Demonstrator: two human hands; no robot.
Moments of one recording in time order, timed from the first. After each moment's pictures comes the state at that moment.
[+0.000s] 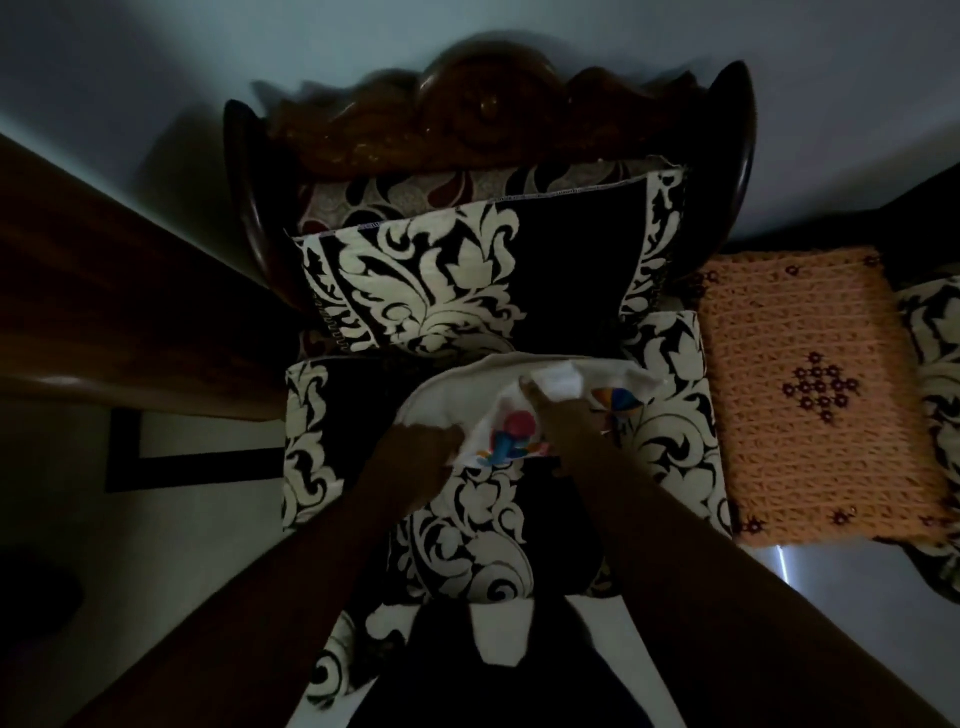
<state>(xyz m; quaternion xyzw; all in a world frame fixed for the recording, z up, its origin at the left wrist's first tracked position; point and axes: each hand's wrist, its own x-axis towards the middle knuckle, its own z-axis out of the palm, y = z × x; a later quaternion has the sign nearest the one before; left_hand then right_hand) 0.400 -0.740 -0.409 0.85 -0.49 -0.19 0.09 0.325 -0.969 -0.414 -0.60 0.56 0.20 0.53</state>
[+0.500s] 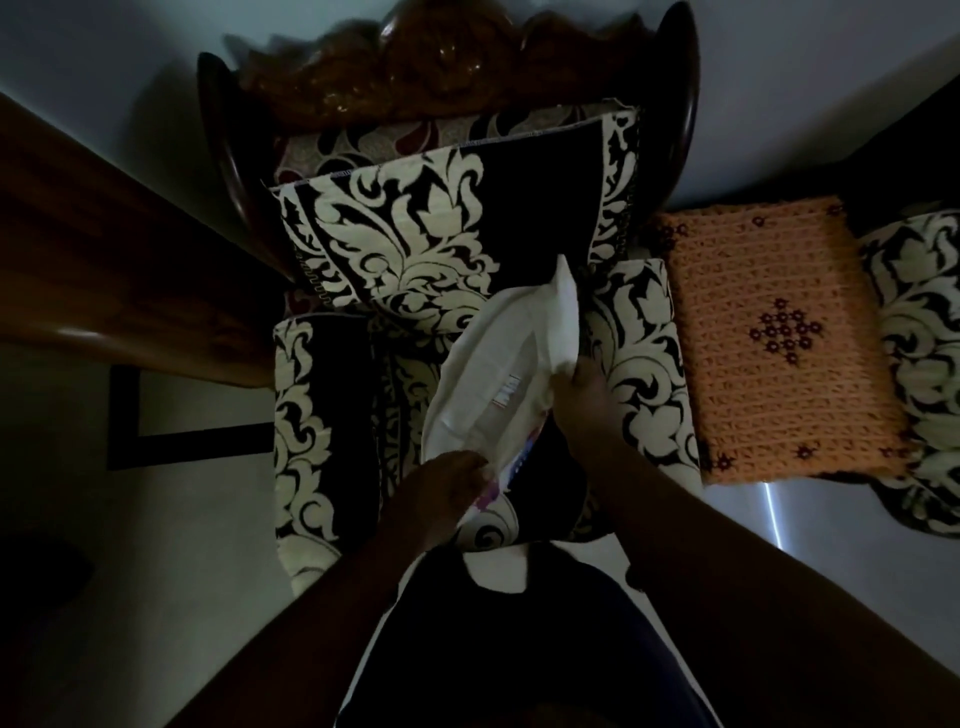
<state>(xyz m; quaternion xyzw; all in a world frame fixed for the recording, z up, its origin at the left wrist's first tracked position) 0.259 -0.732 -0.371 0.83 -0.26 -0.40 0.30 0.228 -0.963 -0.370 -0.70 0.50 0.03 0.51</state>
